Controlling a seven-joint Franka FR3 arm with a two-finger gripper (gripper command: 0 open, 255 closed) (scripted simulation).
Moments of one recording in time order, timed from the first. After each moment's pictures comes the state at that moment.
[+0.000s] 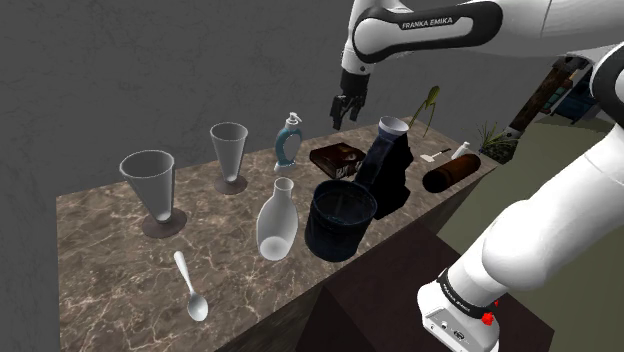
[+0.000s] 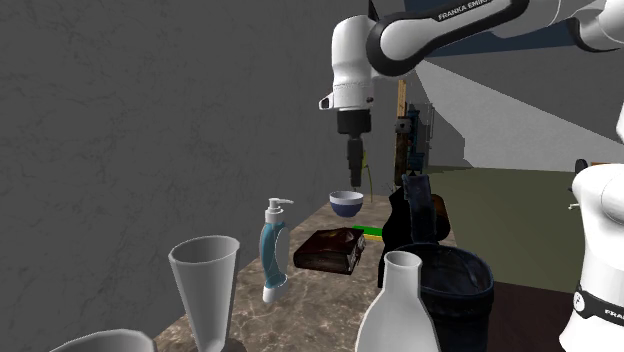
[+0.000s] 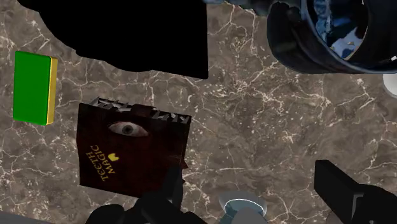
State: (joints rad) arm 0.07 -0.09 0.01 -2.01 -0.05 1.86 -0.11
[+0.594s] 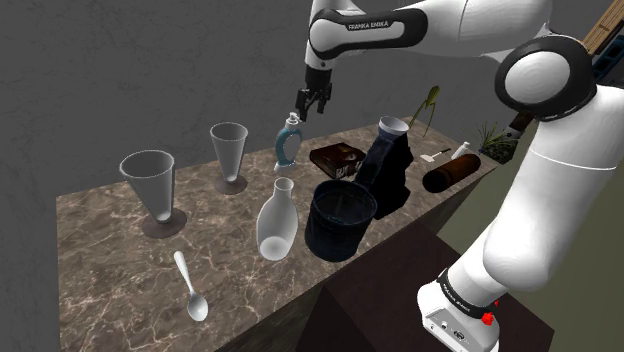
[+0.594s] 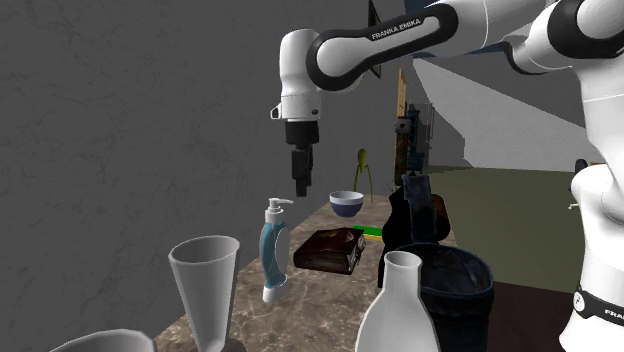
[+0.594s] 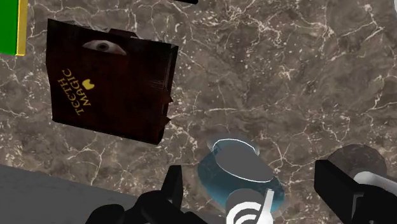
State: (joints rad) arm 0.09 0.26 0.03 -1.62 -0.05 1.86 -0.09
